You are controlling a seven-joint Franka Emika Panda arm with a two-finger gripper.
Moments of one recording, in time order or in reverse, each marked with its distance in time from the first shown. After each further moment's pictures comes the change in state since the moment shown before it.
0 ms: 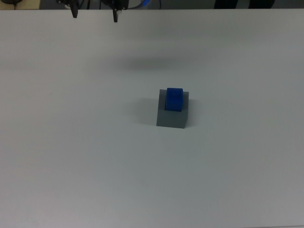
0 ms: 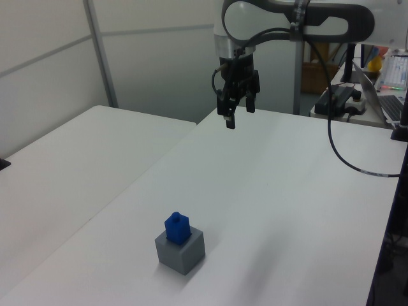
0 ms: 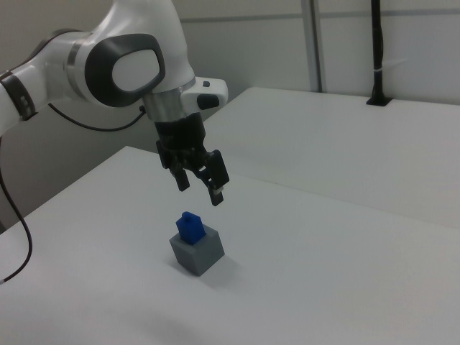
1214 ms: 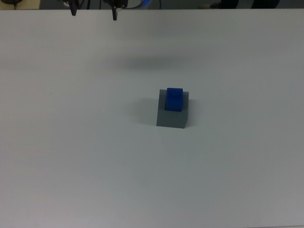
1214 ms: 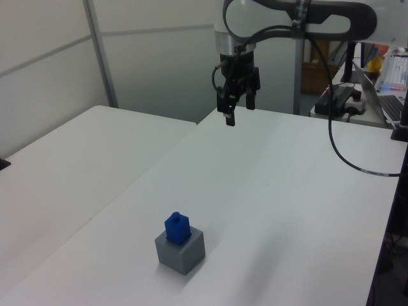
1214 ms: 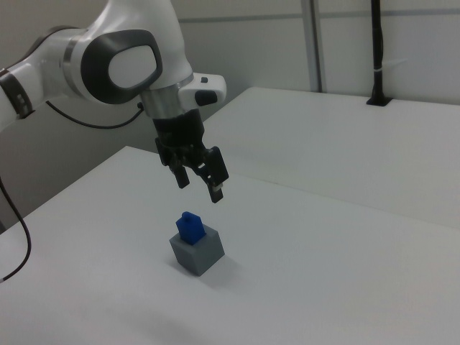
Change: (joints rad) arm 0.003 -0.004 -0.004 0.007 -0.001 0.000 0.004
